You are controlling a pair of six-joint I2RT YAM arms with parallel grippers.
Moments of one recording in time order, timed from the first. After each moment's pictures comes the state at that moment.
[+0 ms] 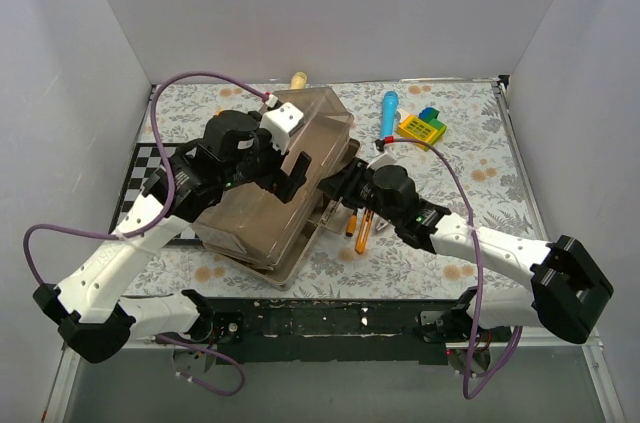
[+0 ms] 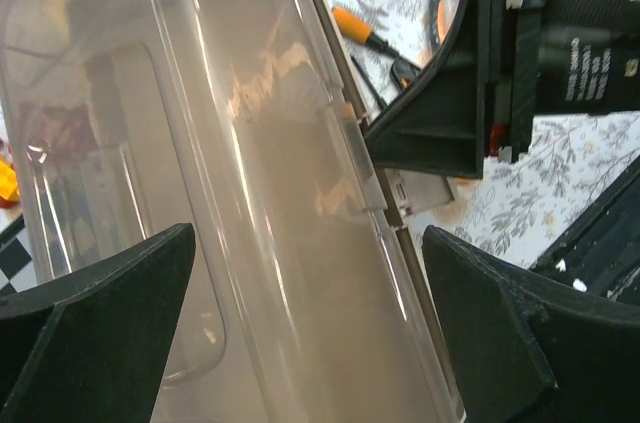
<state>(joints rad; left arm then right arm) -0.74 1.17 1.45 -0.80 0.01 0.08 0.87 1.26 0.71 0.28 0.08 1.02</state>
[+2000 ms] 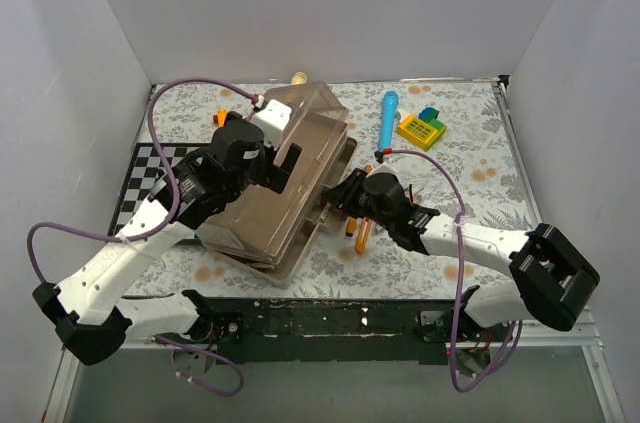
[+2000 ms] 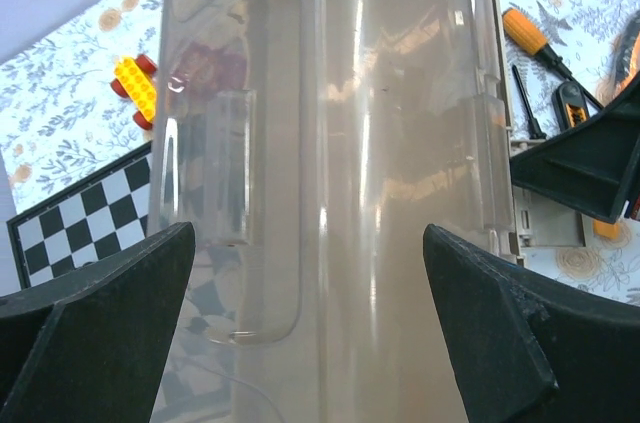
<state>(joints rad) -0.78 1.15 1.37 -0.78 -0.41 0.04 0.87 1.35 0.66 0.28 0.15 1.08</state>
